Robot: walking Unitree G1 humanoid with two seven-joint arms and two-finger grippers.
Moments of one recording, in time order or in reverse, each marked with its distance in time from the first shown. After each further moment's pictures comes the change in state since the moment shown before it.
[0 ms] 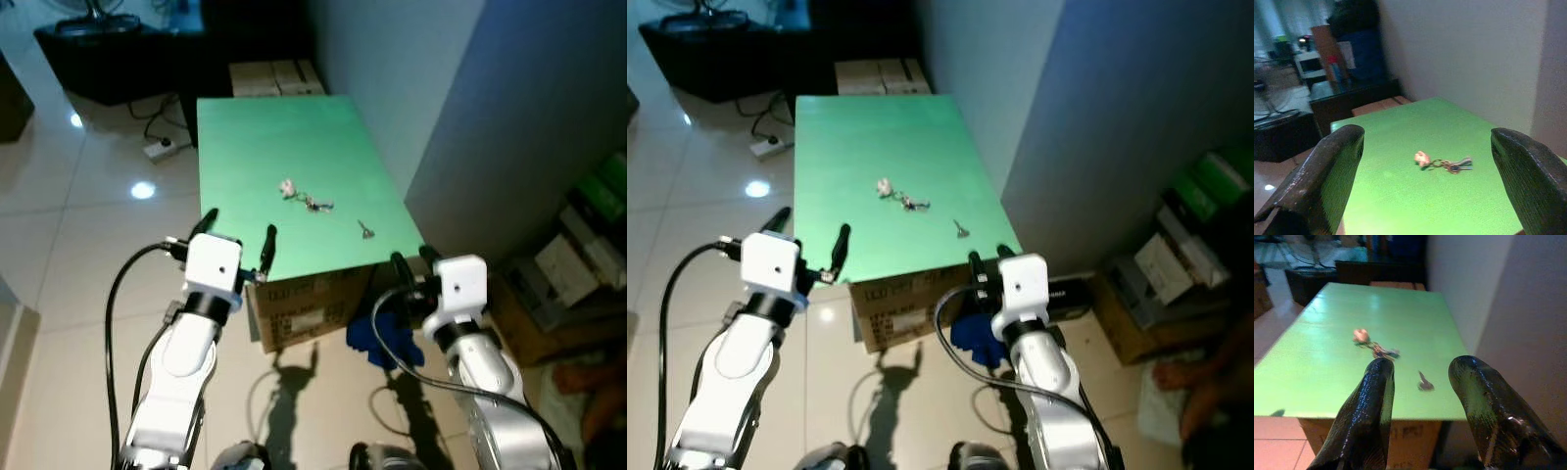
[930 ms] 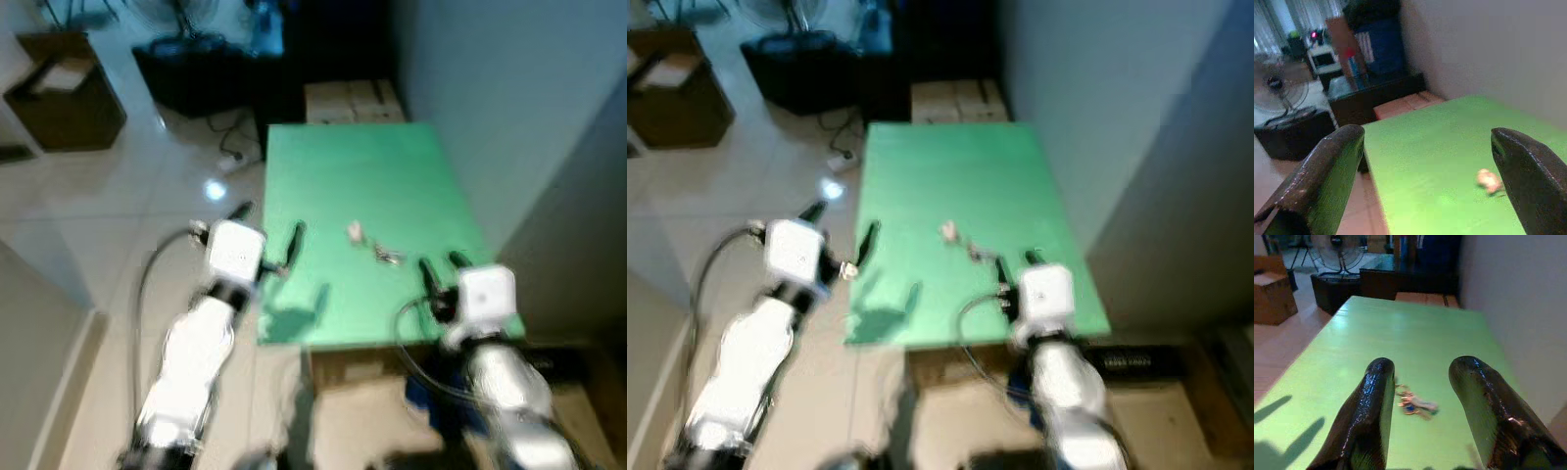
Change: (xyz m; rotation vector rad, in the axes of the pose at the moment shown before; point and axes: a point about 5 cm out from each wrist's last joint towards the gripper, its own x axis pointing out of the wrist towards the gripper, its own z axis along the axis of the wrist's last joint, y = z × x) left arm 0.012 -0.006 -0.007 -0.046 0.008 -0.091; right arm -0.014 -0.006 -0.002 -0.039 0.014 -0.048
